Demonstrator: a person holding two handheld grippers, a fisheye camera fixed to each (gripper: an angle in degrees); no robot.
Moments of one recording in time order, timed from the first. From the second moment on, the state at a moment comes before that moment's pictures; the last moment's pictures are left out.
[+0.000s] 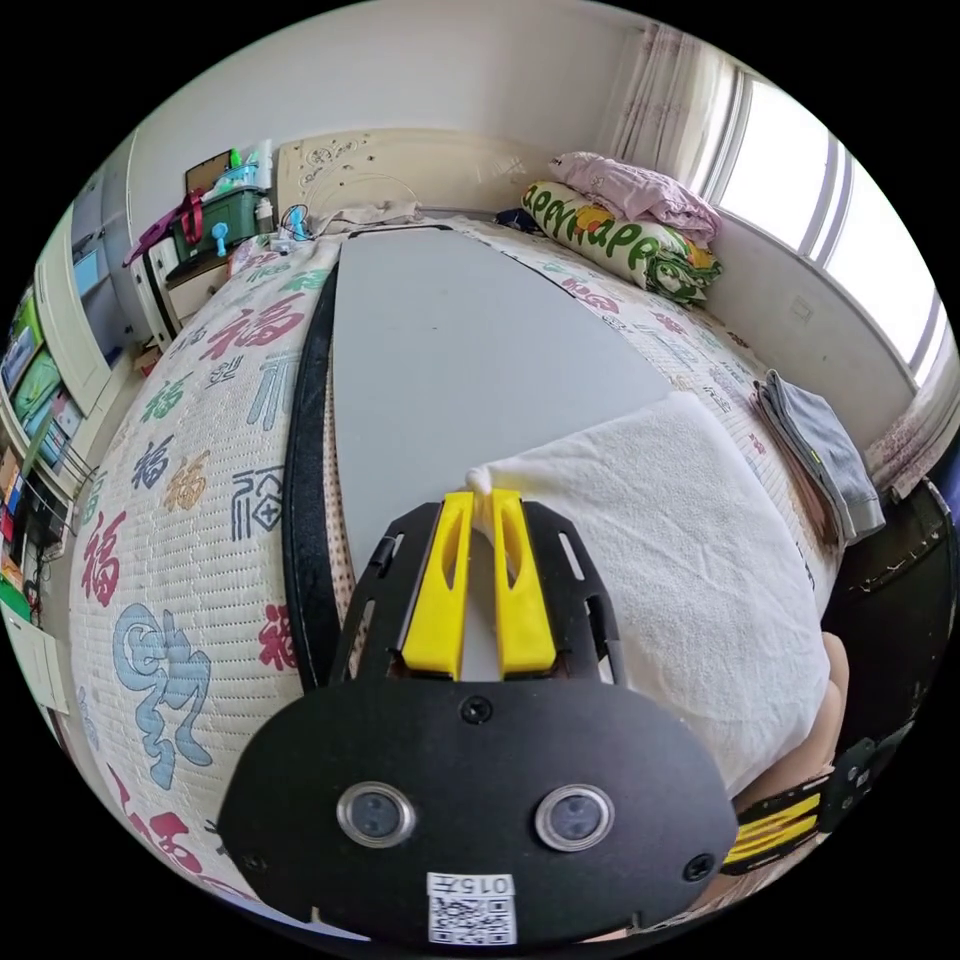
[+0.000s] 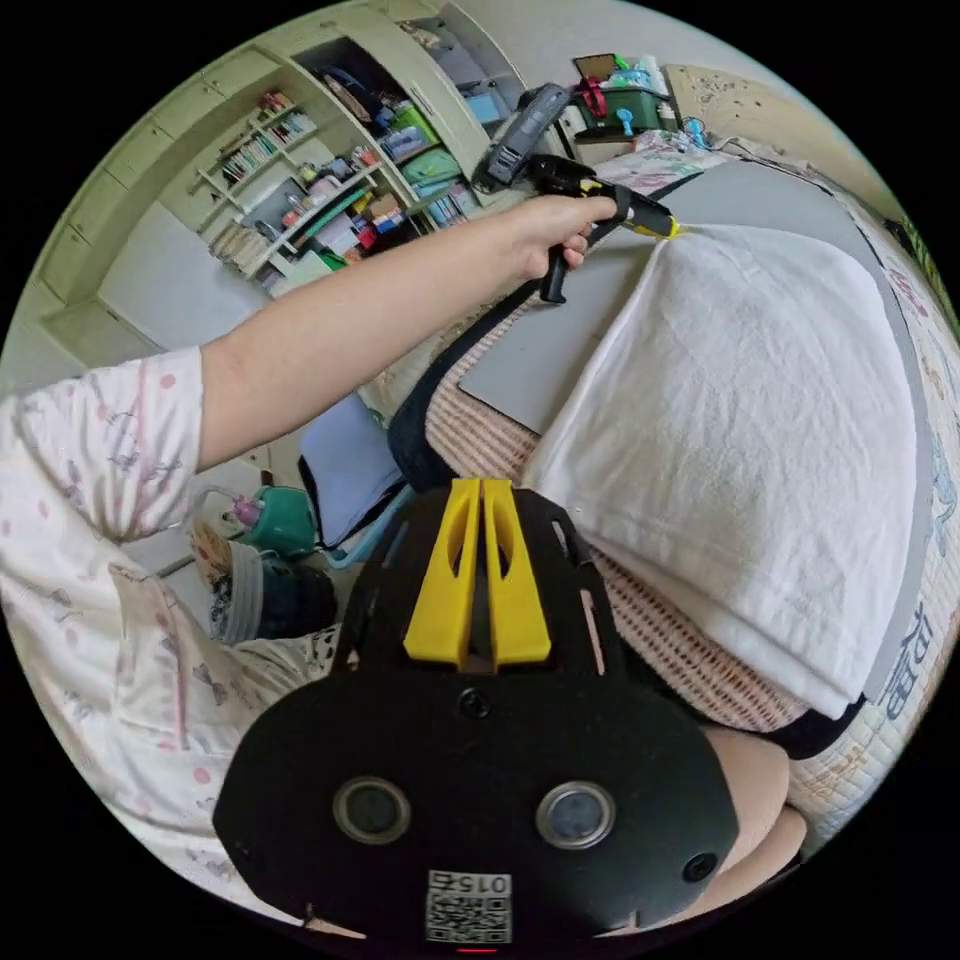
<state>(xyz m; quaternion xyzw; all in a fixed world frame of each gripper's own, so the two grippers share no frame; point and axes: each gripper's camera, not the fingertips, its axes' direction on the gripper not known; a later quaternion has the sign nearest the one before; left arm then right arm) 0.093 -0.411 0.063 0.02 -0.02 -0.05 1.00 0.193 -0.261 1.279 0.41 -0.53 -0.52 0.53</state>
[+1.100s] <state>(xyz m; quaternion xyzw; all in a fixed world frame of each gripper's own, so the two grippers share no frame) 0.060 -0.378 0.094 0.05 0.05 -0.18 0.98 0.534 0.465 1.490 0.72 -0.68 -0.12 0.08</state>
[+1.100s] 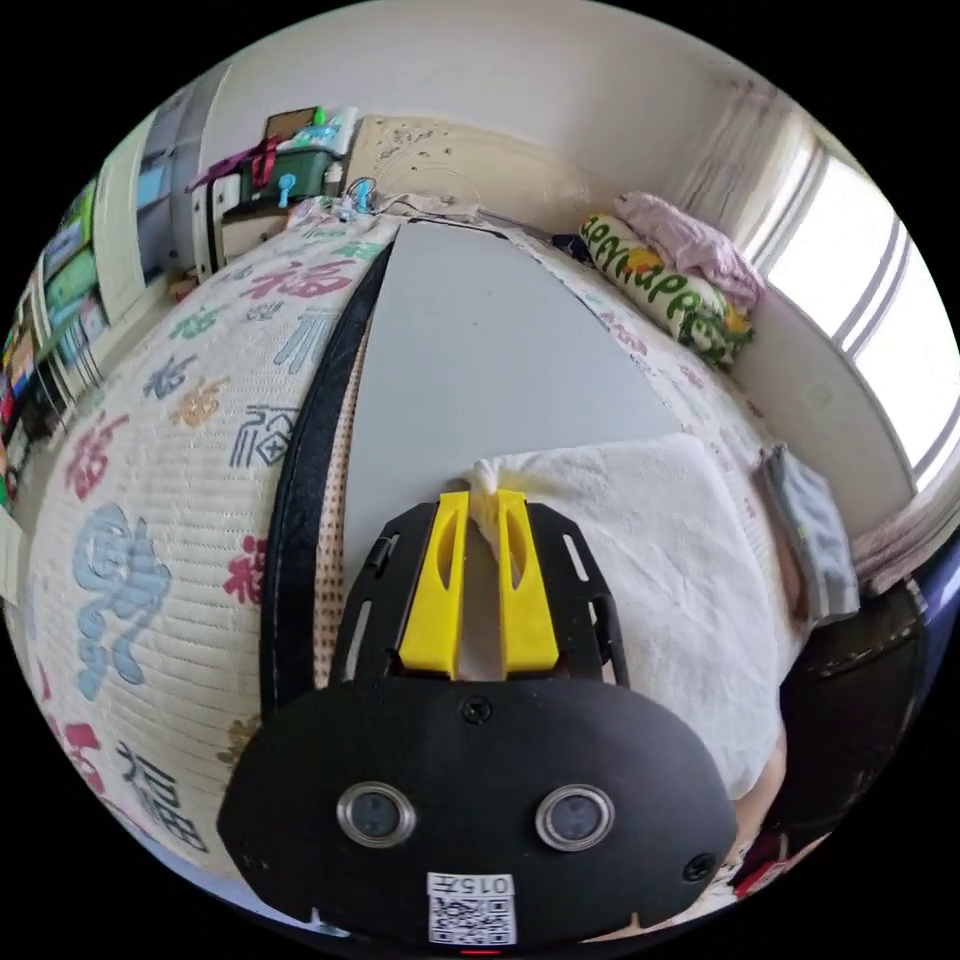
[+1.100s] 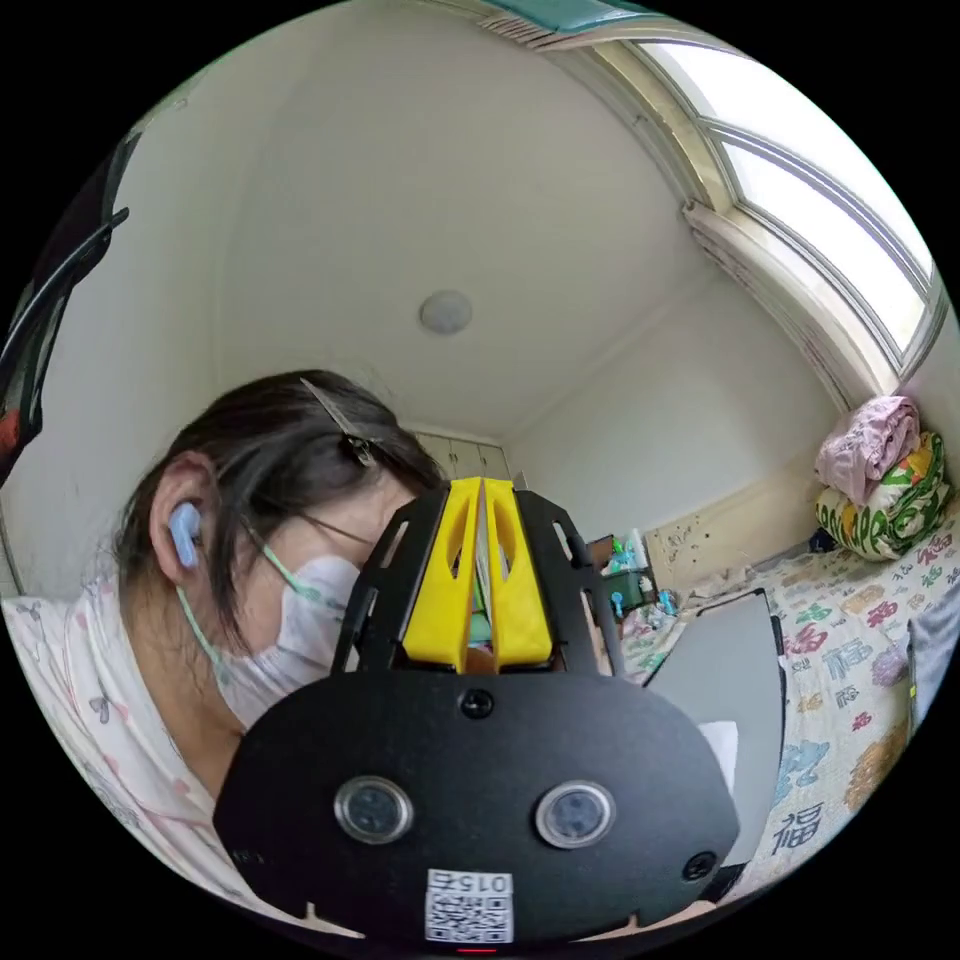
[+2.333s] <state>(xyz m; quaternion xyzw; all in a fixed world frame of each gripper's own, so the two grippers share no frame) -0.266 -0.343 0.145 0.04 0.30 -0.19 0.93 0.747 0.261 0.968 0.23 -0.73 -0.29 0.57</state>
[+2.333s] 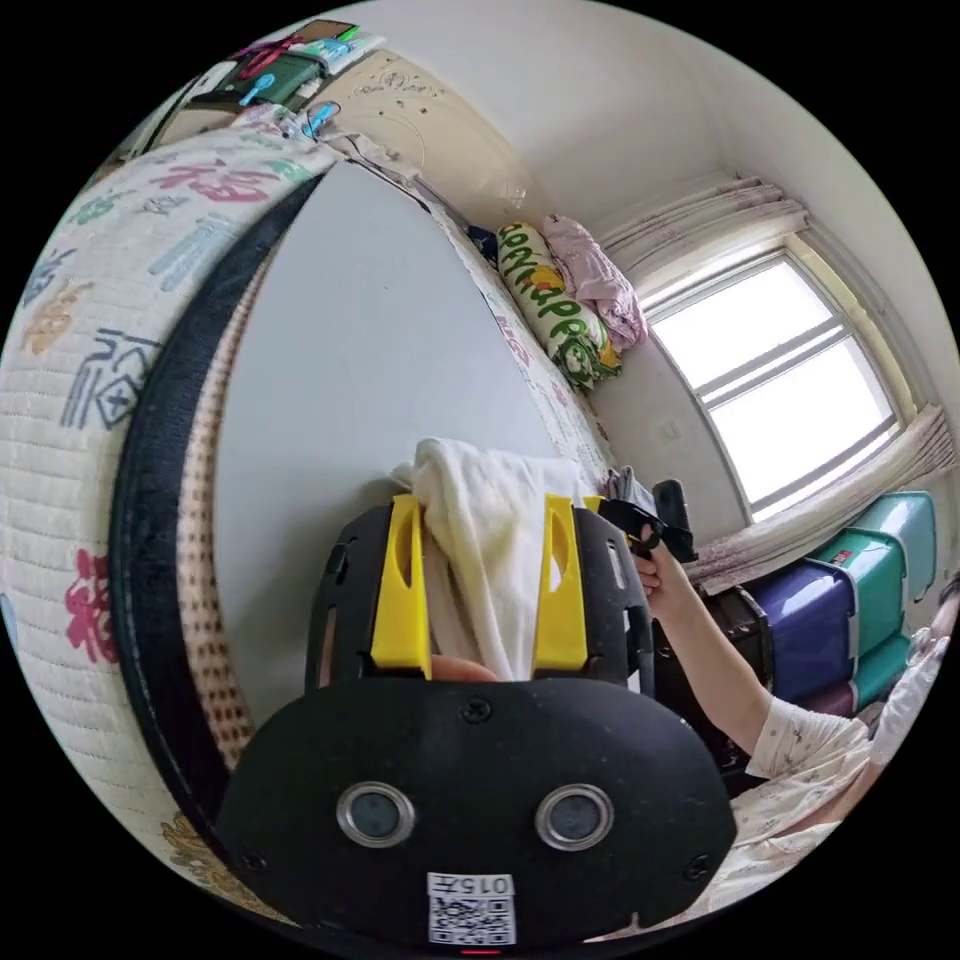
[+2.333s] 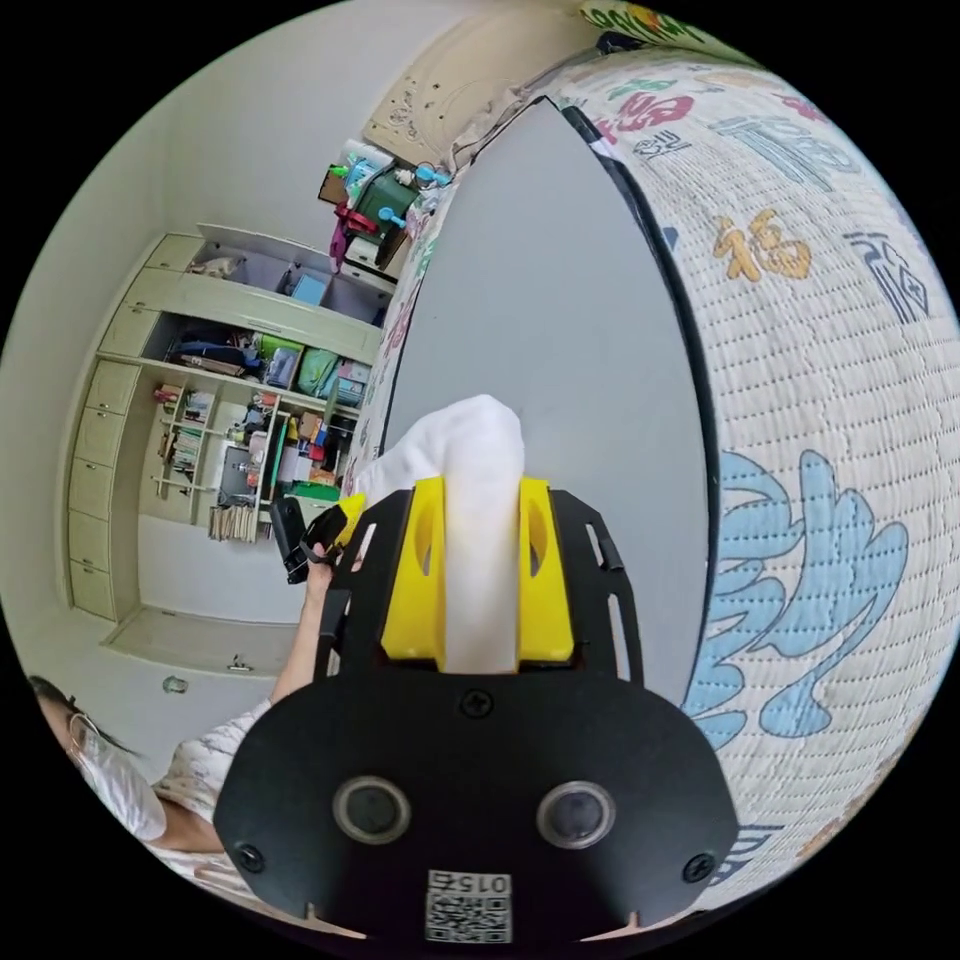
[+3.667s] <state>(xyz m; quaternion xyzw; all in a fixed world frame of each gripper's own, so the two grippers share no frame) 0.136 -0.644 -0.073 0.20 0.35 0.11 0.91 0.882 -0.055 1.183 0.59 -0.44 0.13 0.66</state>
